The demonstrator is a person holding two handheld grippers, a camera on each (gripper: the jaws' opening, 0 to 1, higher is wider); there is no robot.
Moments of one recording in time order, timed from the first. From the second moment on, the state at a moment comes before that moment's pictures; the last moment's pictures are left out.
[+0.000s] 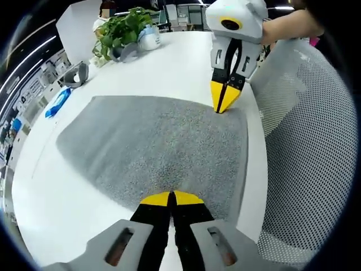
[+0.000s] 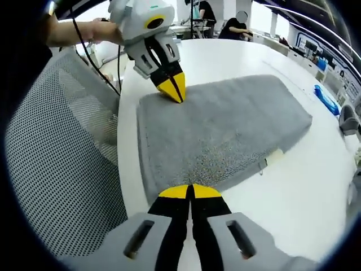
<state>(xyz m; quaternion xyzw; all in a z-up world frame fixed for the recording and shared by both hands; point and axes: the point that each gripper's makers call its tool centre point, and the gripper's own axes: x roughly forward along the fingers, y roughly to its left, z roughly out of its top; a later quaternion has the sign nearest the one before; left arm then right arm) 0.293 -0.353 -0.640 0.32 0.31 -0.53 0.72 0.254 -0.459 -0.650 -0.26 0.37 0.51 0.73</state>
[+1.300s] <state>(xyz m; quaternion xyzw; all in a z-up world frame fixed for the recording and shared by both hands) 0.240 -0.444 -0.620 0.25 0.21 -0.64 0.70 0.248 -0.452 -0.635 -0.42 0.26 0.61 0.62</state>
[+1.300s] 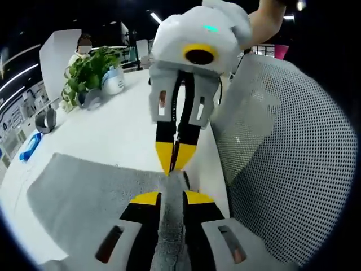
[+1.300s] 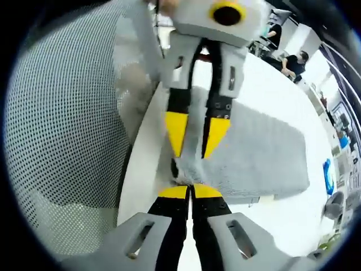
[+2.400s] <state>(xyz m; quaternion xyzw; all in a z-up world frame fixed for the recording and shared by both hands) 0.277 -0.423 -0.649 0.14 0.32 -0.55 0.76 0.222 -0.450 -0.665 -0.48 0.26 0.59 0.60</state>
